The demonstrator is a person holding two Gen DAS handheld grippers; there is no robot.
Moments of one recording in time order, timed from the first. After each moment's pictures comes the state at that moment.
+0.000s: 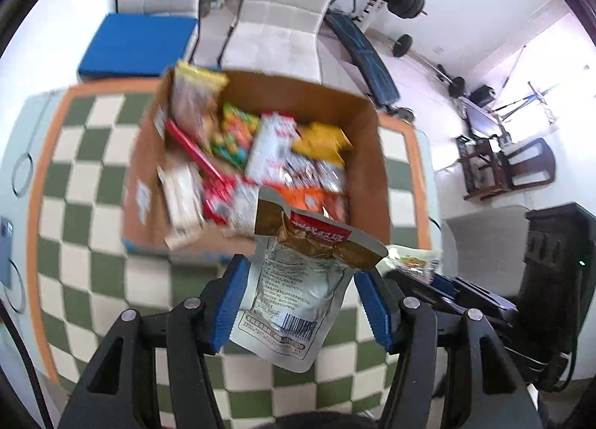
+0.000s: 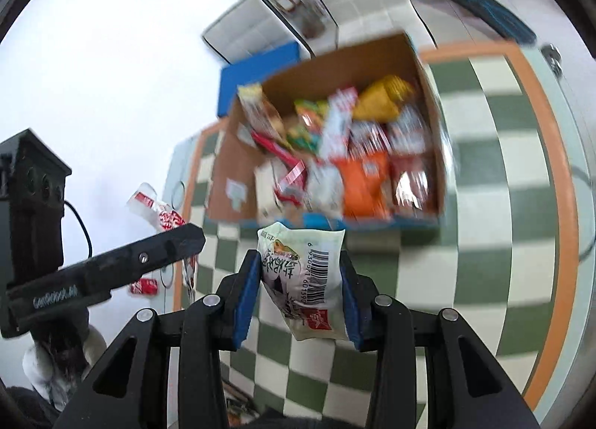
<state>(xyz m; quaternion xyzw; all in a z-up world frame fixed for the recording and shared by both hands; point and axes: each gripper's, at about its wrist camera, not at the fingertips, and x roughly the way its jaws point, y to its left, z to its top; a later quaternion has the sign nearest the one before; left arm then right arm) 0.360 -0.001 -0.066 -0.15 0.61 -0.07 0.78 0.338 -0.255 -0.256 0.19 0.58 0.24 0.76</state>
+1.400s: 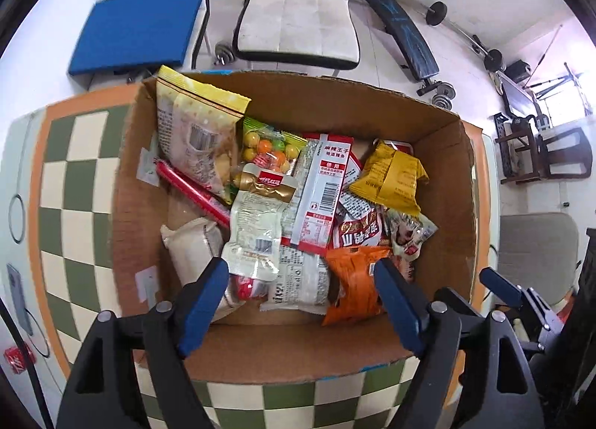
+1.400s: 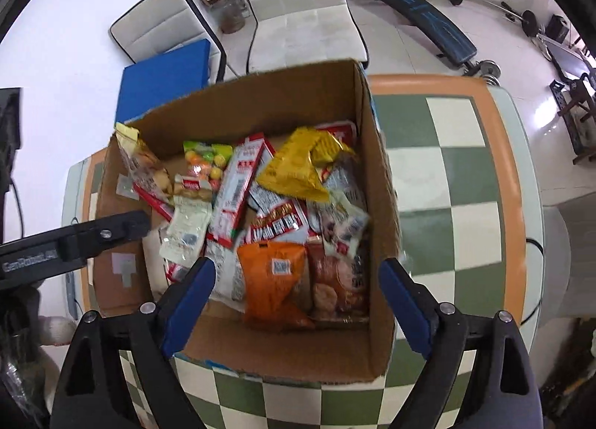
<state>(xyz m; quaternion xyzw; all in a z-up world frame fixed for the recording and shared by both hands) 0.470 0.007 -0.160 -0.10 0.67 -0.04 0.74 0.460 -0.235 -0.315 0.08 0.63 0.07 0.77</state>
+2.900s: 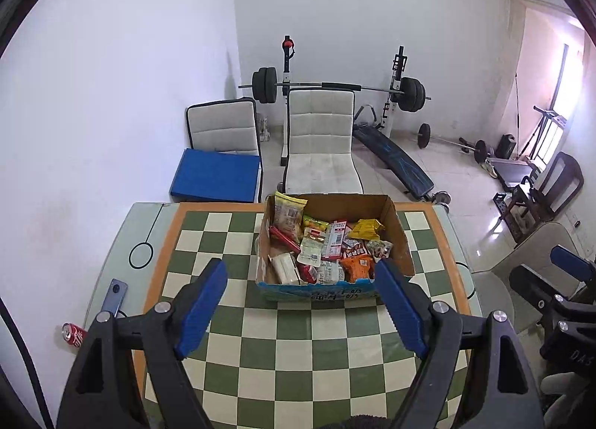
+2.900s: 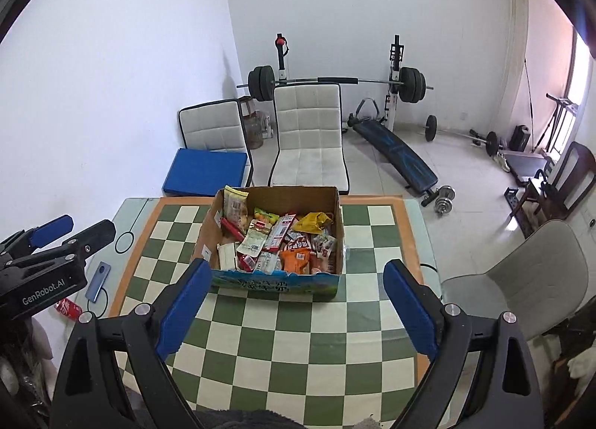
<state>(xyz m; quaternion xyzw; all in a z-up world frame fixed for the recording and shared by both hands) 0.174 0.010 0.094 -0.03 0.39 0.03 0.92 0.149 -0.230 -0.019 0.00 0.40 0.07 0.92</state>
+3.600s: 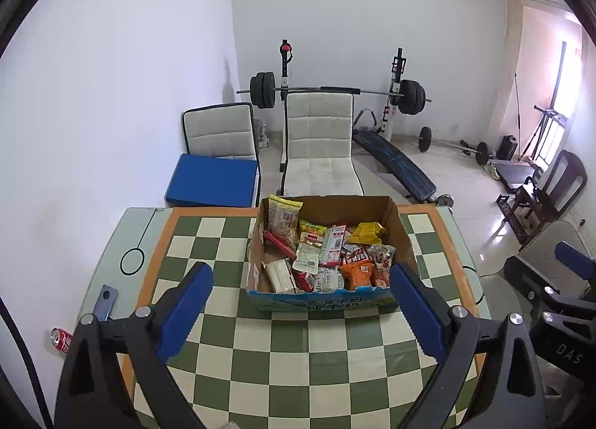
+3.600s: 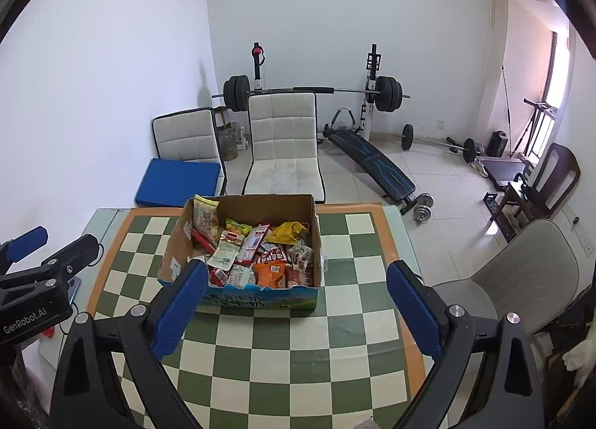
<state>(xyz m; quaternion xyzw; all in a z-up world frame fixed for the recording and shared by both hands) 0.191 -0.003 0.063 -0.02 0.38 0.03 0.92 0.170 -0.233 -0.057 -0.01 0.37 0.01 0.93</state>
